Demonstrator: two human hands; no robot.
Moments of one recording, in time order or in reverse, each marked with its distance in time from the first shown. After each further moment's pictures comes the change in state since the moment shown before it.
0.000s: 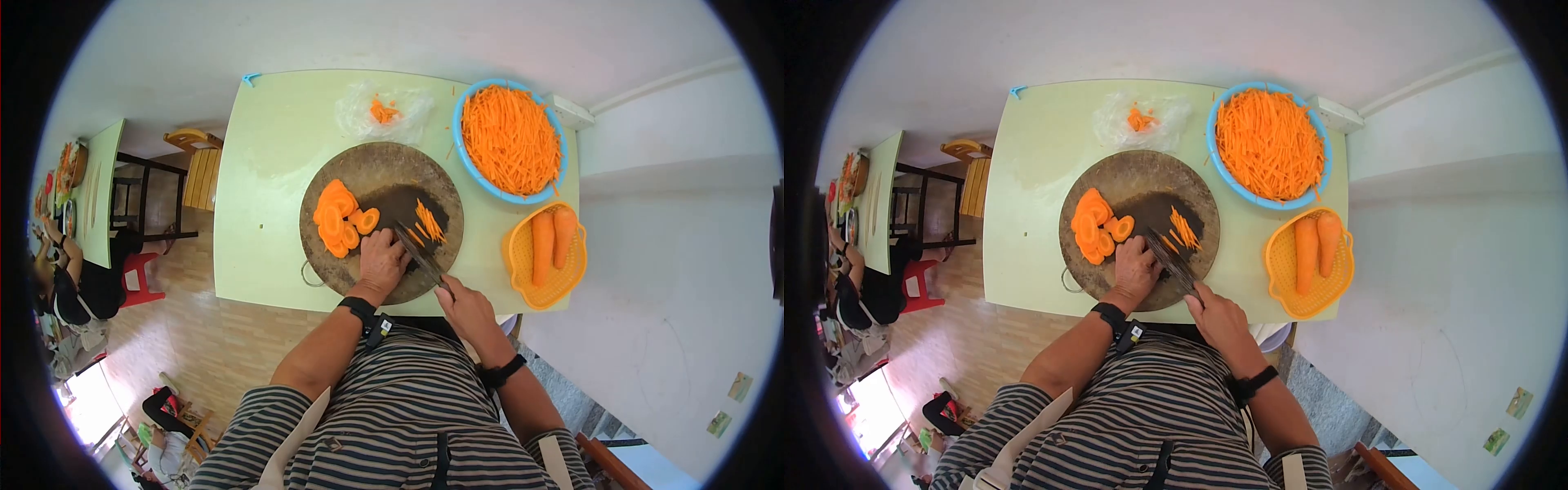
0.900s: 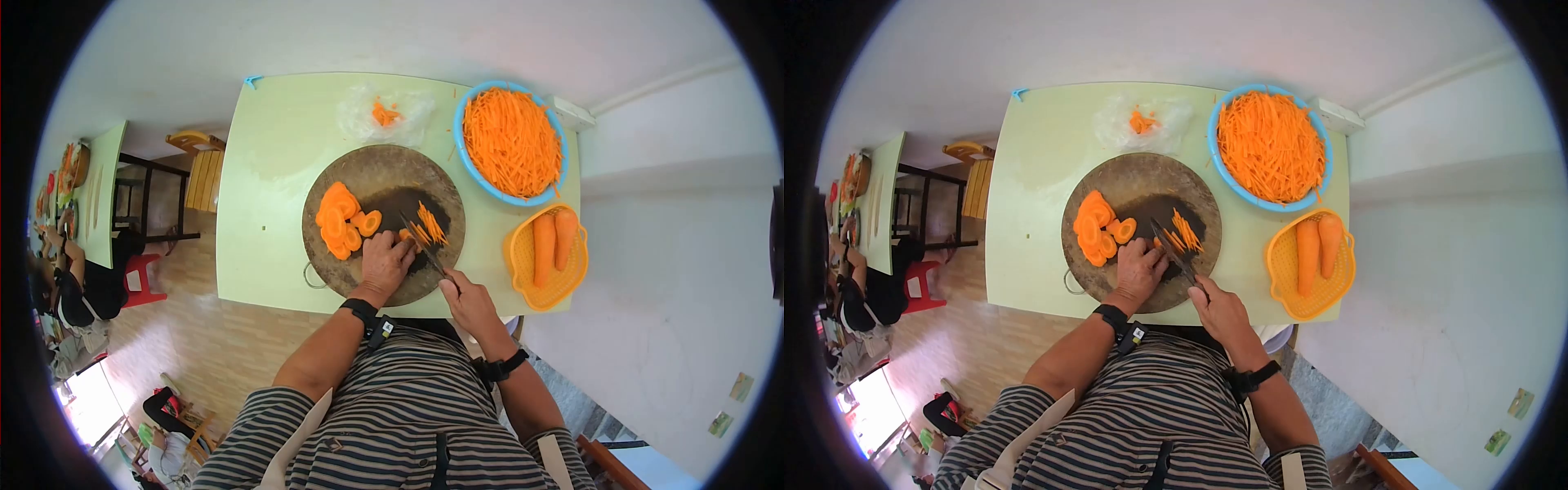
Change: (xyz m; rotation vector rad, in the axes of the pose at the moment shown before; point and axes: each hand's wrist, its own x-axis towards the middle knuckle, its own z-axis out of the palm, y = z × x) left_hand 0.002 0.001 0.001 -0.016 0.066 0.021; right_hand 0.014 0.007 0.004 0.232 0.097 -0.041
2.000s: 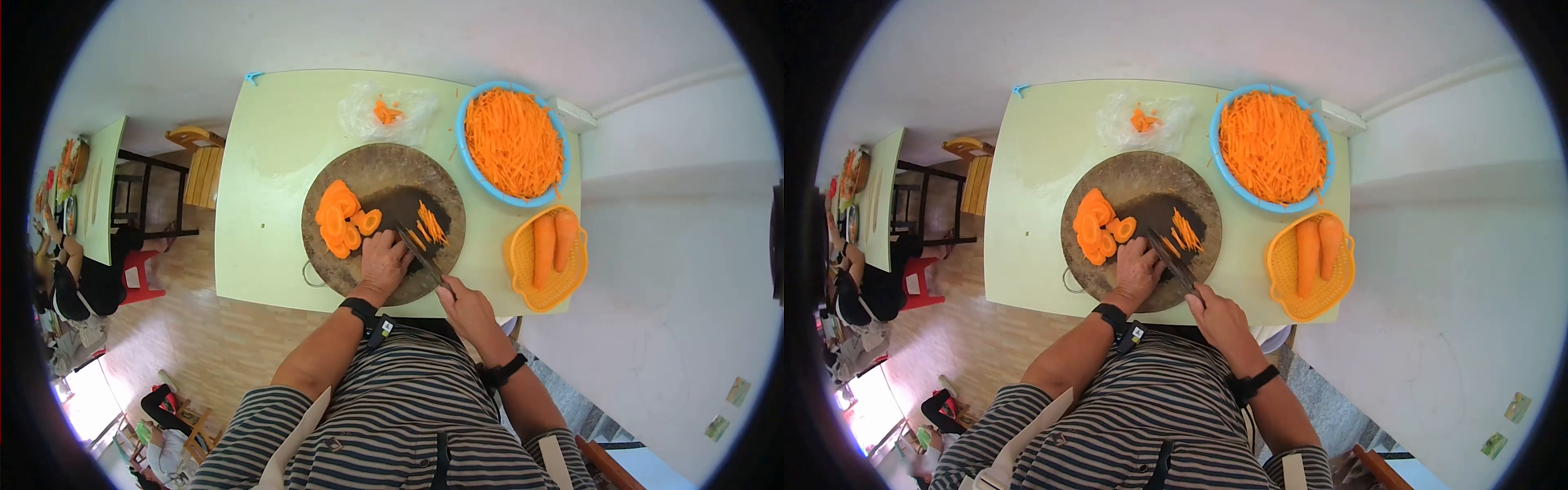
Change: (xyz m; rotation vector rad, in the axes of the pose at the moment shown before) left_hand -0.003 -0.002 0.000 -0.001 -0.051 -0.027; right_hand -0.008 -0.004 -0.002 -0.149 -0.105 0.043
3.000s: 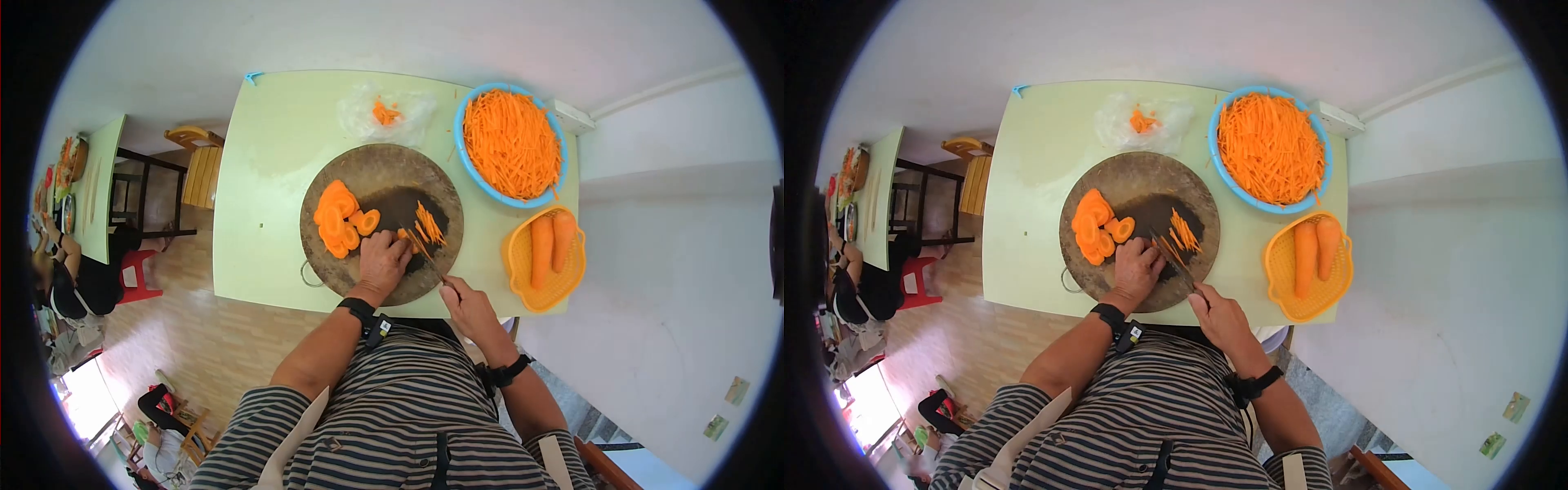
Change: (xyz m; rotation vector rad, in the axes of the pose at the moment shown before) left_hand 0.002 0.002 0.004 -0.033 0.080 0.014; right_hand -0.002 0.002 -0.009 0.166 -0.010 0.027
